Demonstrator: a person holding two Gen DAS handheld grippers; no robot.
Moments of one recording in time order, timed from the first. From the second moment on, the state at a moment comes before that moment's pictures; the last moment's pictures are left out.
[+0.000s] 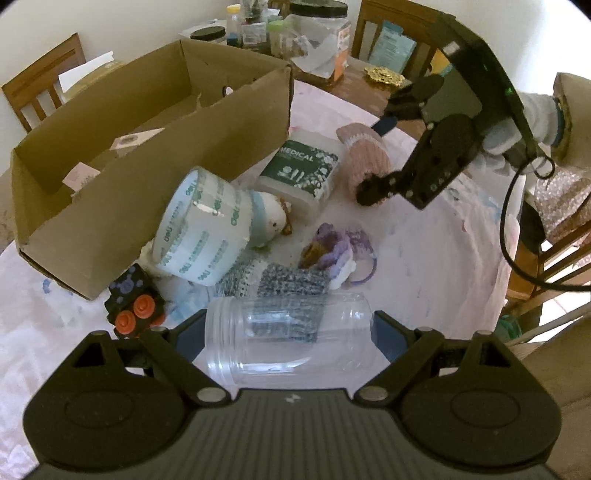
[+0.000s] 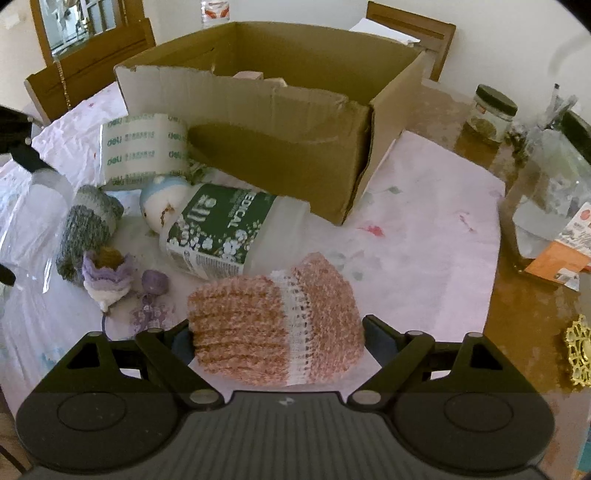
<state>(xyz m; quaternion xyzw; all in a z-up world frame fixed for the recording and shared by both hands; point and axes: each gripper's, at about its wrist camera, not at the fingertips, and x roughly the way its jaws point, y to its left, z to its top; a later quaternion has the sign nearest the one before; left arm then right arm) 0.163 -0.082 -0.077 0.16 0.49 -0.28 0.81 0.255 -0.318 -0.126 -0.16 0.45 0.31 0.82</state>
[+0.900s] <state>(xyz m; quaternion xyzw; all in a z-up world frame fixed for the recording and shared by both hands) 0.173 -0.067 -0.028 0.18 0.42 -0.35 0.82 0.215 -0.298 -0.053 -0.17 0.43 0.21 0.86</state>
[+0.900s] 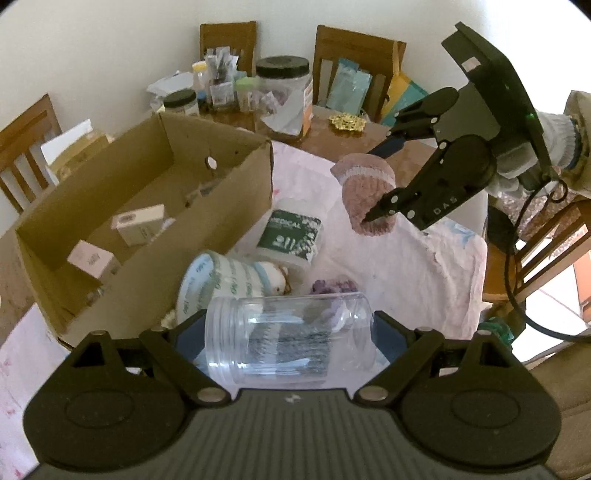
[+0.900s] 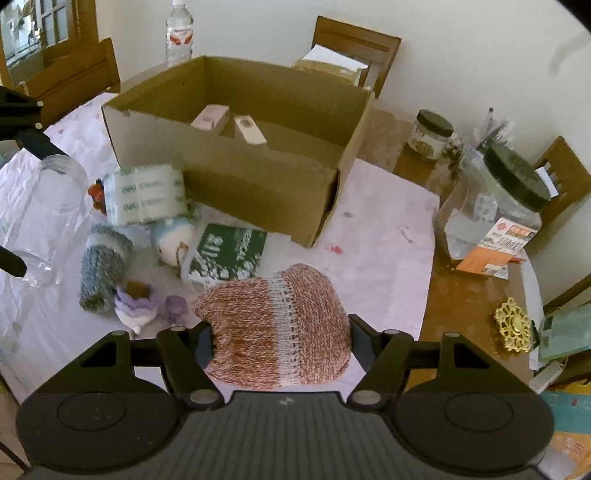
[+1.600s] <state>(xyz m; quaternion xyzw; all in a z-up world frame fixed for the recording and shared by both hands) 0.234 -0.036 0.019 0.15 0.38 -0.31 0.86 0.245 -0.250 0.007 -0.15 0.40 0.18 0.89</state>
